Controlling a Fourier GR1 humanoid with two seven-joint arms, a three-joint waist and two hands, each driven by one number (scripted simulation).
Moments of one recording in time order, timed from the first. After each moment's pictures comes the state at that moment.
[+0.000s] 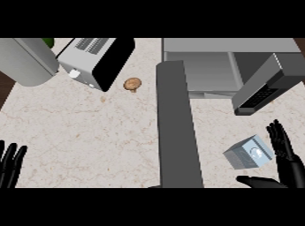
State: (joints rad) left arm 0.52 0.00 0.05 -2.17 0.12 -0.23 -0.21; right arm 0.11 -0.16 -0.20 -1.26 0.07 0.13 -0.68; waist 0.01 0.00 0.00
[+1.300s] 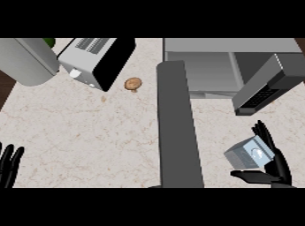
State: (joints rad) left arm 0.52 0.01 0.08 -2.14 0.14 -0.26 -0.24; right arm -0.18 -0.23 -0.25 -0.56 0.10 0.18 -0.97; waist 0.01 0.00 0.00
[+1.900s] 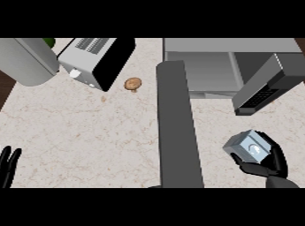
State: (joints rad) left arm 0.52 0.02 0.11 -2.11 0.15 -0.28 -0.27; right arm -0.23 -0.21 -0.26 -0.54 -0.01 0.27 -0.97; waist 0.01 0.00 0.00
